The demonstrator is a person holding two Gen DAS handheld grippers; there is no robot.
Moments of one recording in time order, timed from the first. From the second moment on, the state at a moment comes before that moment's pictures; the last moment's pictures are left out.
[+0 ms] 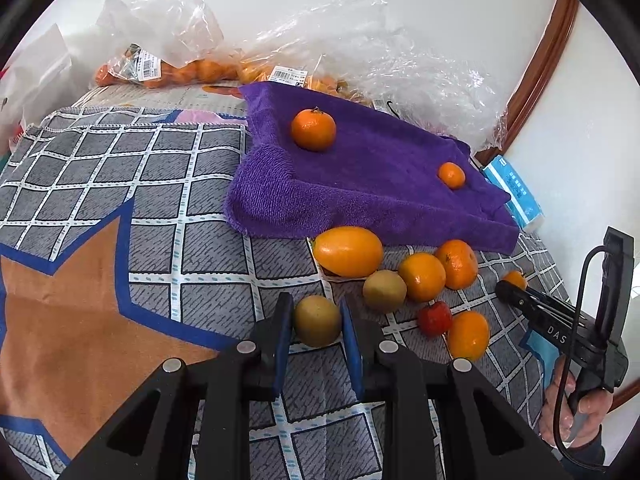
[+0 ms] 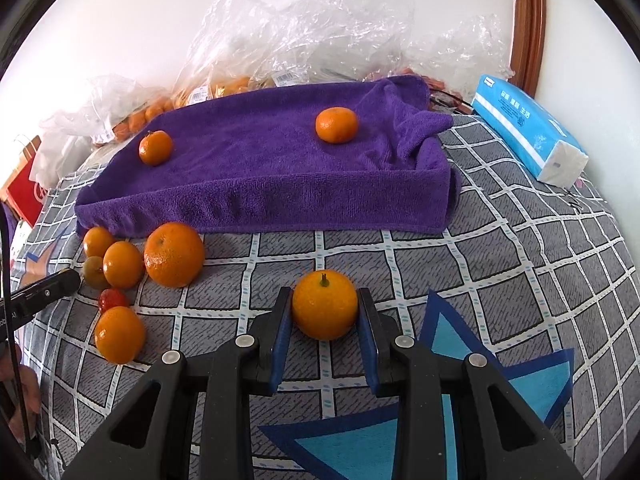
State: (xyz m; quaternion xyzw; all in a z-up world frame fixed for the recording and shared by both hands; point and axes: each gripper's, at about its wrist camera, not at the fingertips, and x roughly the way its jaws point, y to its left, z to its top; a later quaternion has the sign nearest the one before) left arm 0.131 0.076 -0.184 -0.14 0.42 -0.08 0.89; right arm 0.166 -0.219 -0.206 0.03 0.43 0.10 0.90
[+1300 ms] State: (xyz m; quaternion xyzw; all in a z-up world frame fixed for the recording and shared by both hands) left arm 0.204 0.070 -0.094 -0.14 0.28 -0.04 0.95; right arm 0.231 -0.180 -0.097 0.03 0.29 0.11 0.95
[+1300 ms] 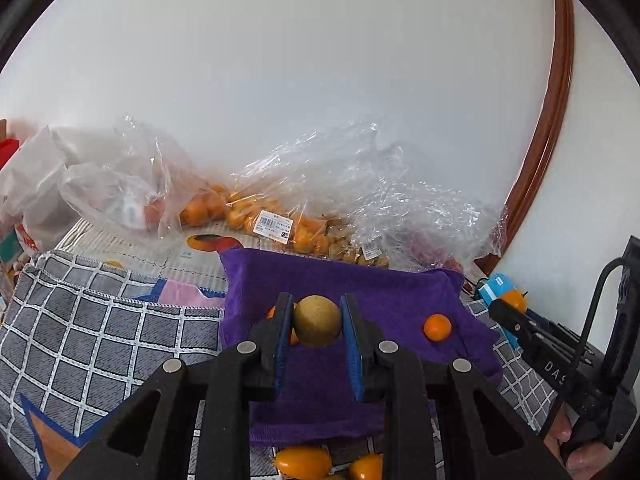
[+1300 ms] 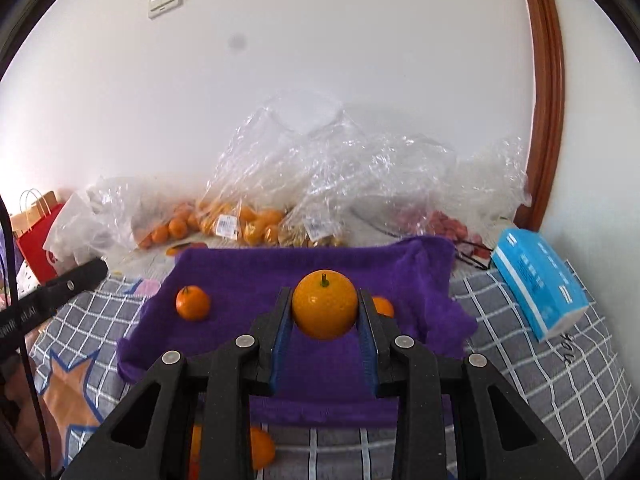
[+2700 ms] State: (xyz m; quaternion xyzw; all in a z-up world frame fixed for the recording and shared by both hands) left arm 0.233 0.068 -0.149 -0.16 0.32 -0.05 0.93; right arm 0.274 -0.202 -0.175 0.06 0.36 0.07 0.93
